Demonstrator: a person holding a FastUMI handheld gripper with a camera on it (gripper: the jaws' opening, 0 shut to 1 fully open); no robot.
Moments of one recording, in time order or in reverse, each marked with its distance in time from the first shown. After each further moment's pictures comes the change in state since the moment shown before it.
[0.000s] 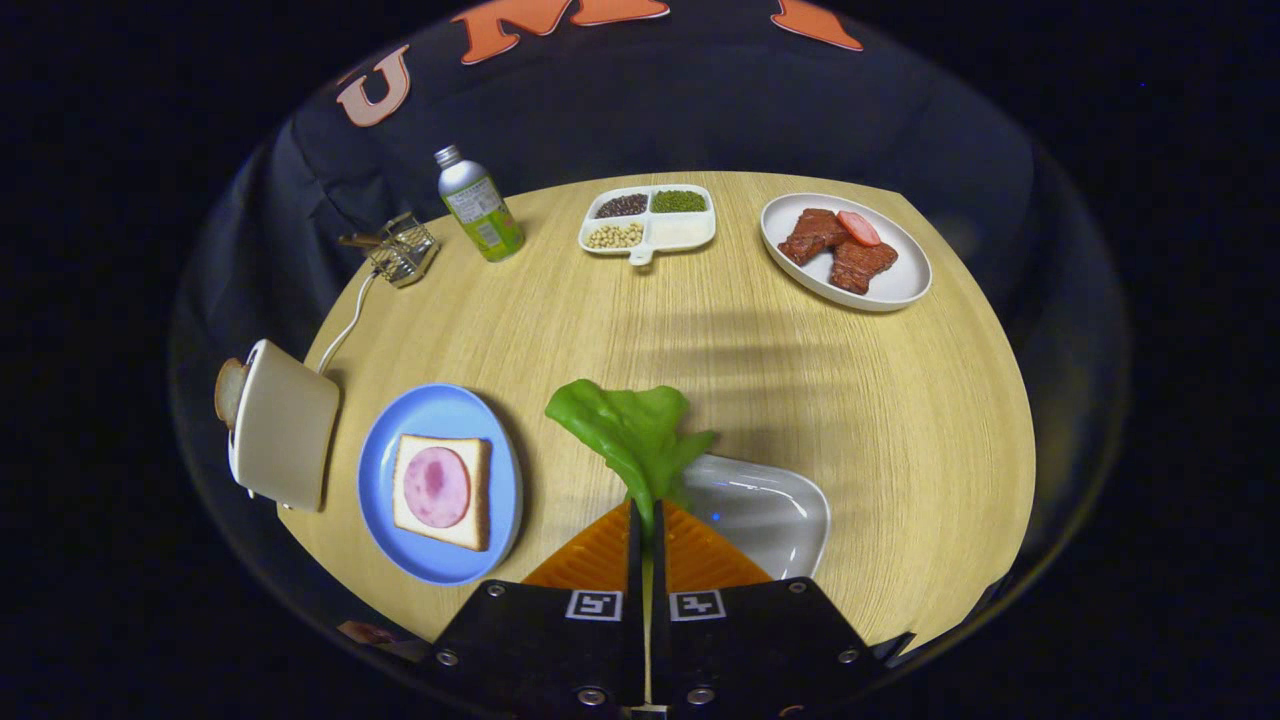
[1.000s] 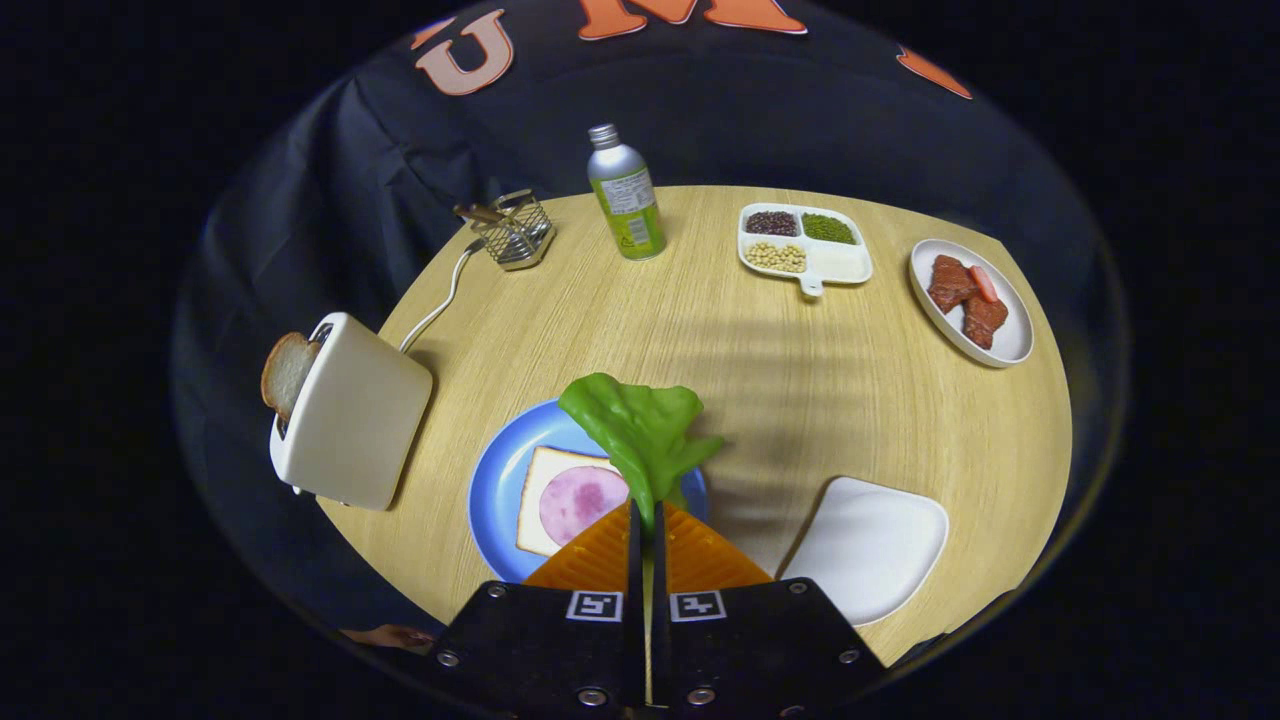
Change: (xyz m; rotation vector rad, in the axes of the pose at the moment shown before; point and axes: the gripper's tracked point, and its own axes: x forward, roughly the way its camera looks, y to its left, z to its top) arm 0.013 0.127 0.007 -0.139 0.046 0.147
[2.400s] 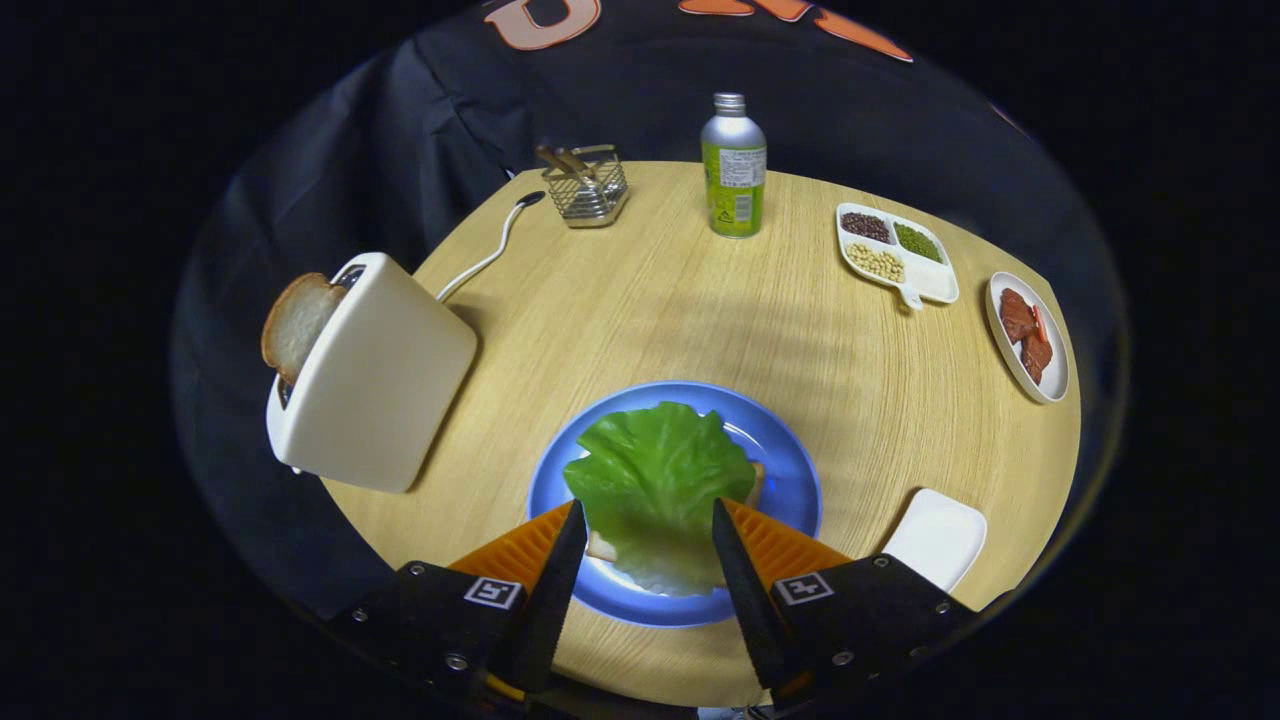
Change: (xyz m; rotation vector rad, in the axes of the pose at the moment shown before) arm 0.007 0.081 0.001 -0.109 0.062 0.043
